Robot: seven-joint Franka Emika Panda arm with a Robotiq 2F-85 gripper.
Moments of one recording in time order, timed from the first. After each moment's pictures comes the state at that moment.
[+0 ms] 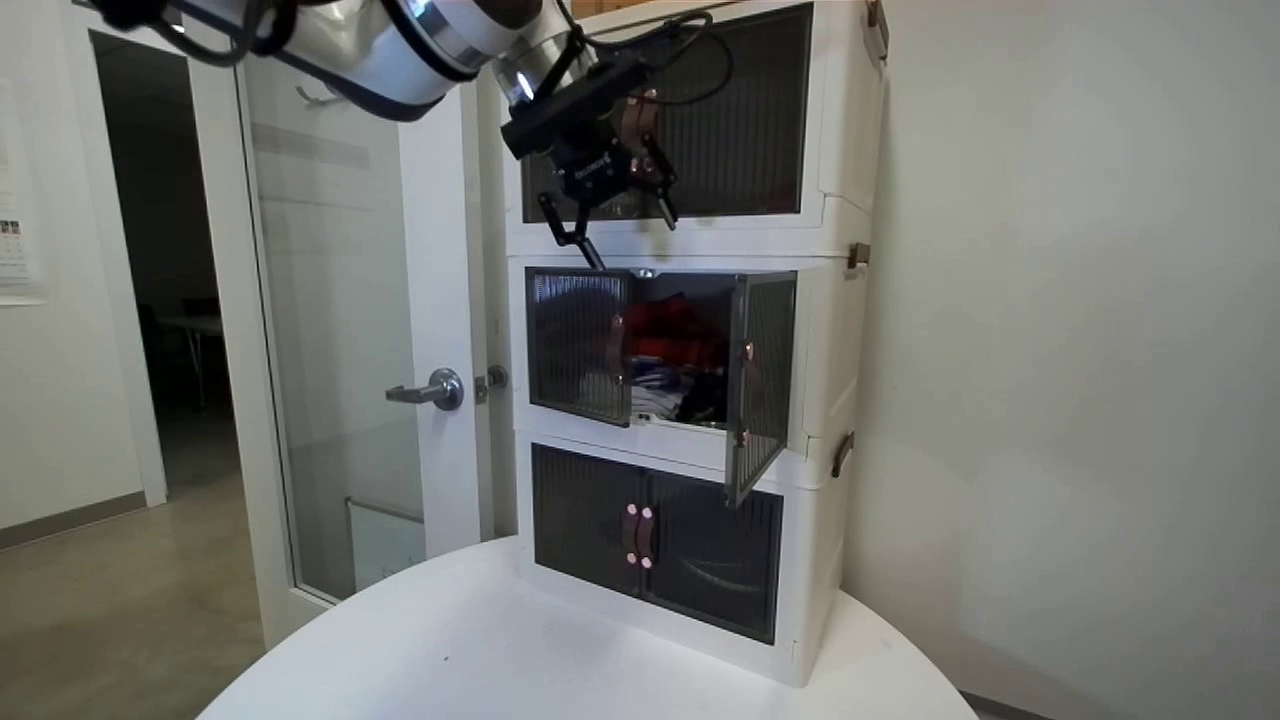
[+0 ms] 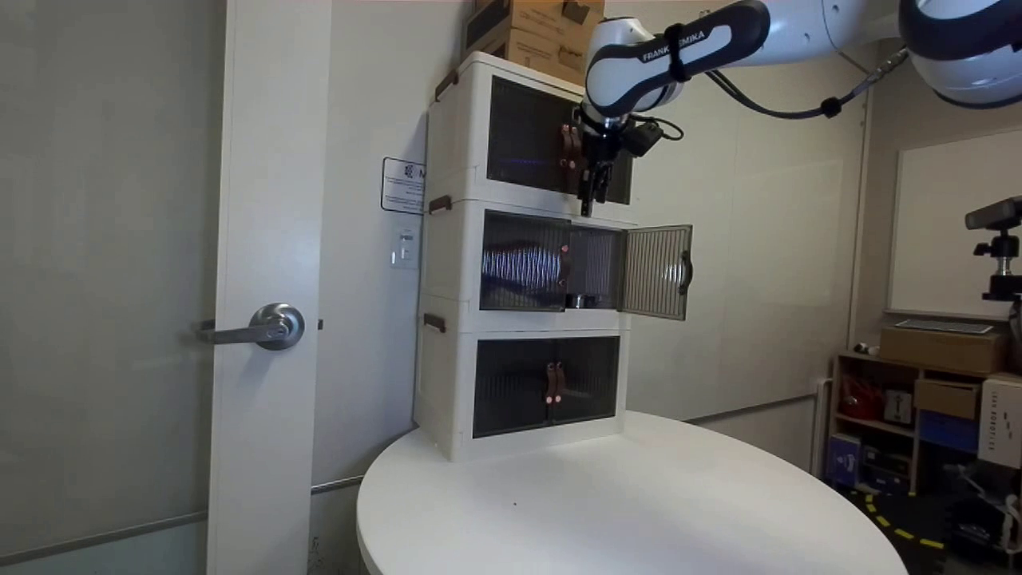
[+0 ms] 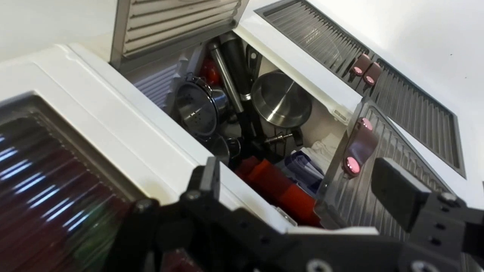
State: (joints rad) arm -0.02 0.52 0.05 -1.02 -0.44 1.99 -0.38
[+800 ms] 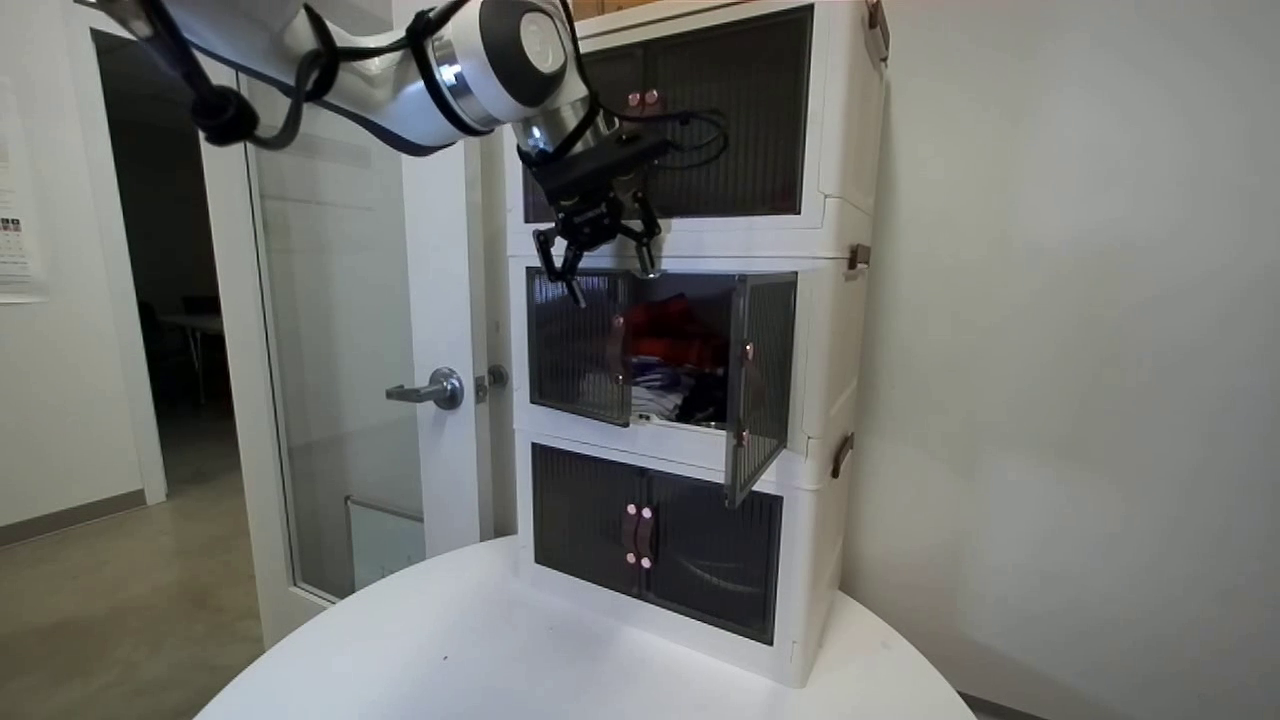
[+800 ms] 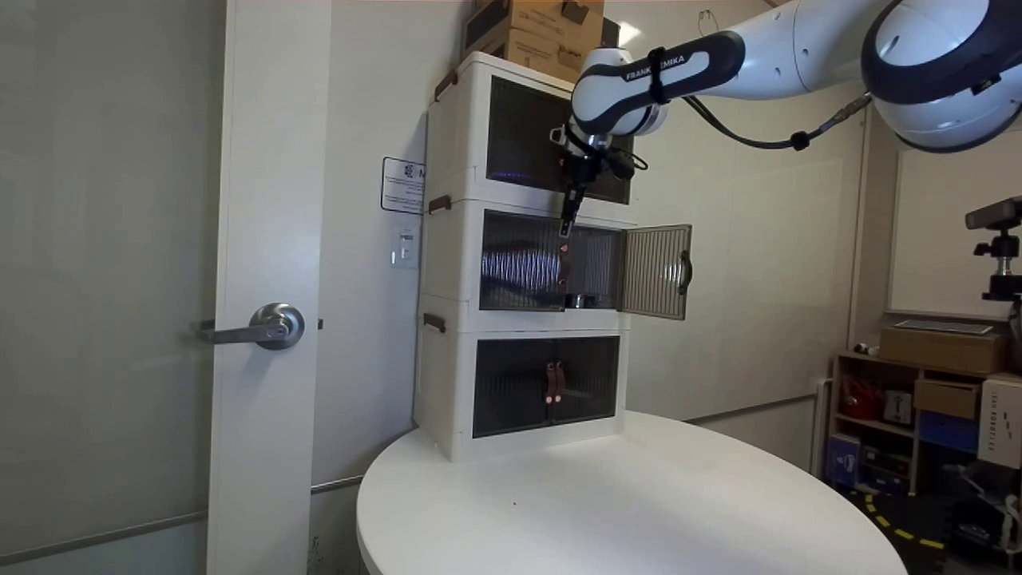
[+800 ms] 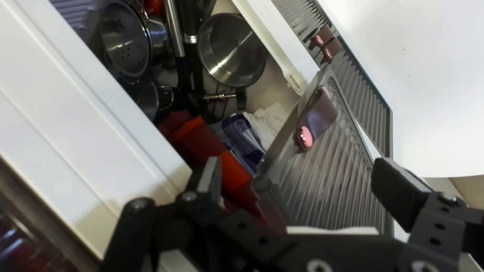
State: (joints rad) arm -0.07 0.66 0.16 -0.90 -0.32 2.02 -0.67
